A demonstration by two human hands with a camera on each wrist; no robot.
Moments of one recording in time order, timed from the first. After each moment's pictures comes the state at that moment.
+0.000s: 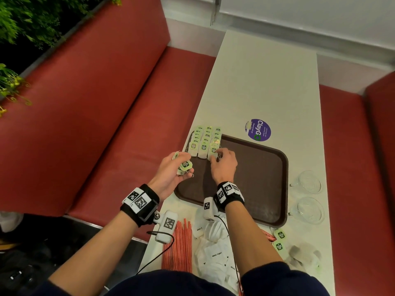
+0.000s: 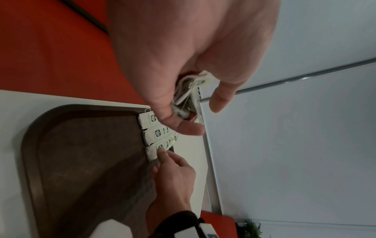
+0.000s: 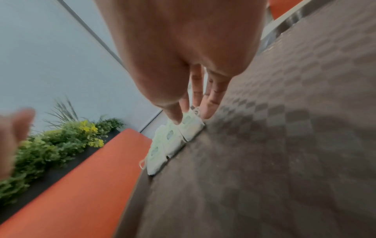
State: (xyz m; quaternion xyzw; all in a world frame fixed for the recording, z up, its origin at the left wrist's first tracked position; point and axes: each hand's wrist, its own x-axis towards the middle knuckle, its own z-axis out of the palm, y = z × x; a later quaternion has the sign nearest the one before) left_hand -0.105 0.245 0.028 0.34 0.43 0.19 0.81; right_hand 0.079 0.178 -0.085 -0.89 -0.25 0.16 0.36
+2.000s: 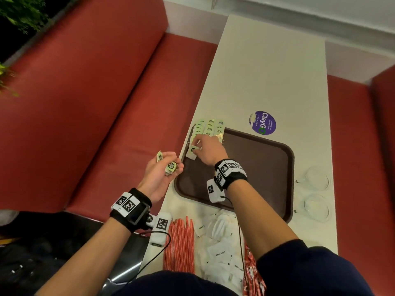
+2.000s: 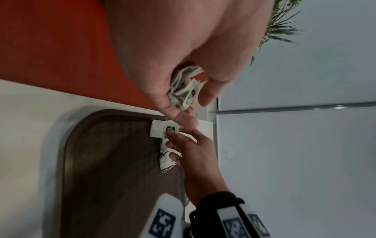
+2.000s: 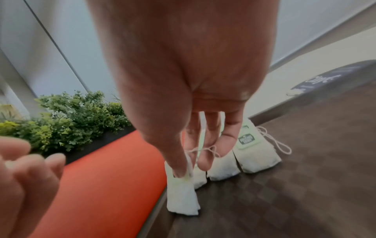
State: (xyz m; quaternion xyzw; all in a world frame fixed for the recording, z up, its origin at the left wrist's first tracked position) left_hand -0.132 0.261 -0.003 0.27 0.46 0.24 0.81; right_hand 0.077 0.236 -0.040 -0.82 -0.46 0.31 0.14
